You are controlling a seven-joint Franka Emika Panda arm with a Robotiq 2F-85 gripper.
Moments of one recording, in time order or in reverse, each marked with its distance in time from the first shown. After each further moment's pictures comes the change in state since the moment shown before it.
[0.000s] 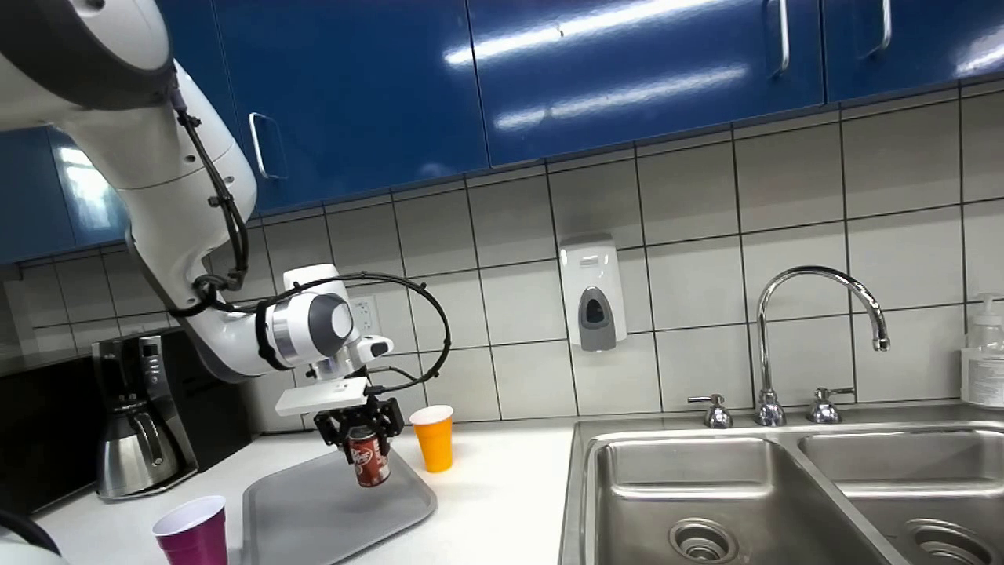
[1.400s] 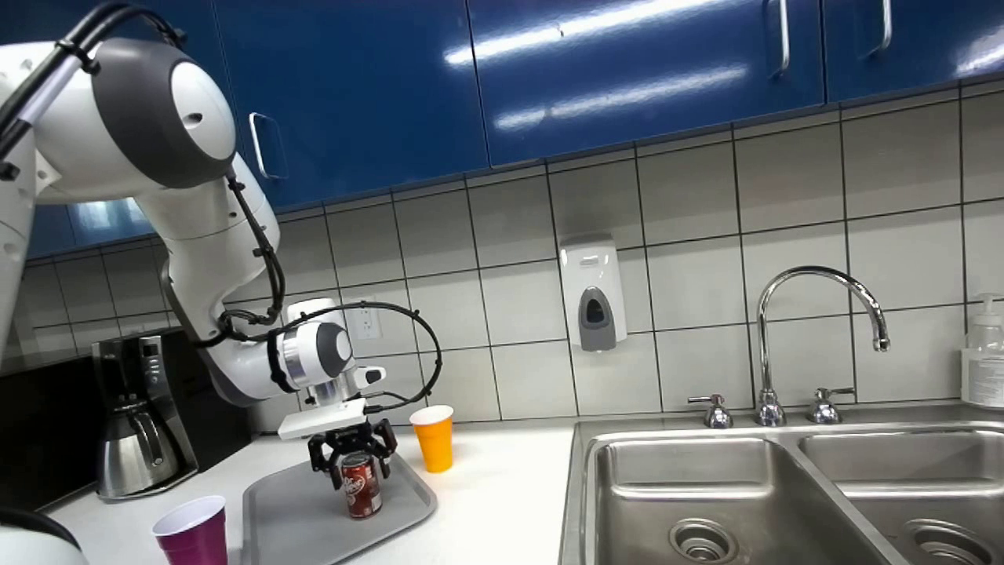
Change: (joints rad) arm 0.064 0.220 -0.001 0.192 -0.058 -0.098 0.000
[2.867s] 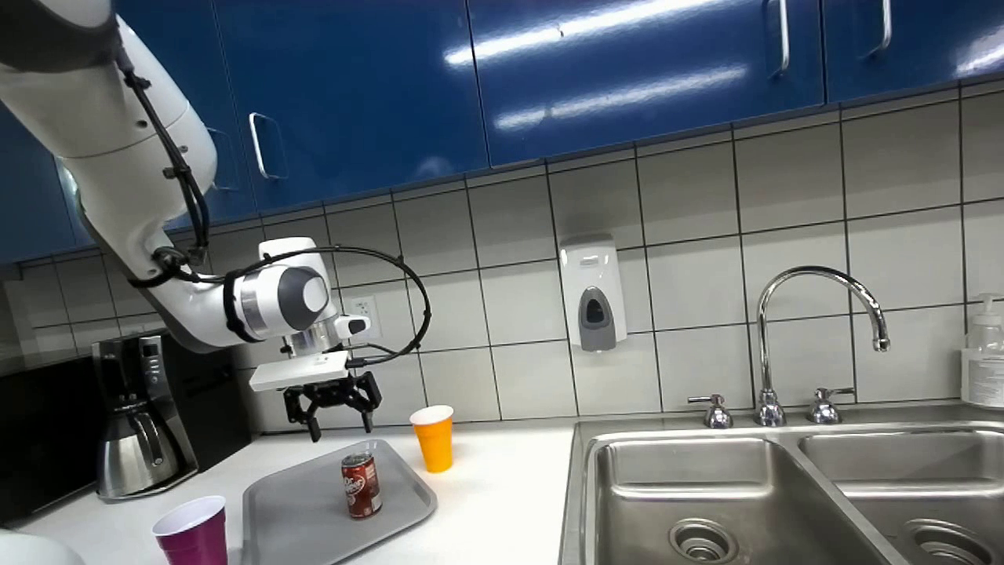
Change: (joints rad) arm -0.015 -0.336 0.007 -0.207 0.141 0.007 -0.125
